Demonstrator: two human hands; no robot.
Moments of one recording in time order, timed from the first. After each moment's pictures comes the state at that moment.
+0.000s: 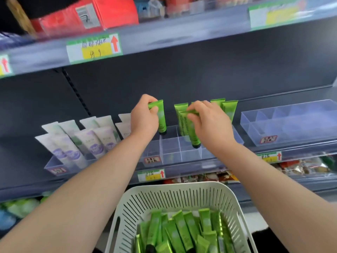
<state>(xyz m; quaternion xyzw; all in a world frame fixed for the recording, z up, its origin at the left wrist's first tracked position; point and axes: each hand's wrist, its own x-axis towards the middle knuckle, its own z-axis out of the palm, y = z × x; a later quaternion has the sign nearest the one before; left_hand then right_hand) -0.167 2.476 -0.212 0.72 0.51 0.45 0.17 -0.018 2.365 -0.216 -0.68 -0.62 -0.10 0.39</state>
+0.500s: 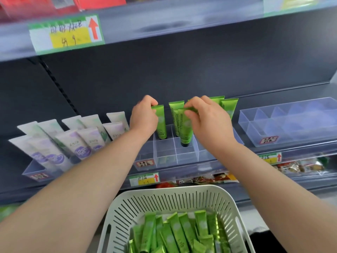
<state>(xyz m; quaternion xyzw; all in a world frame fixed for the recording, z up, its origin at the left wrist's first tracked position) -0.147 2.512 -0.230 0.76 0.54 0.32 0.13 -0.011 2.384 -0.222 -0.68 -0.61 -0.10 0.40</state>
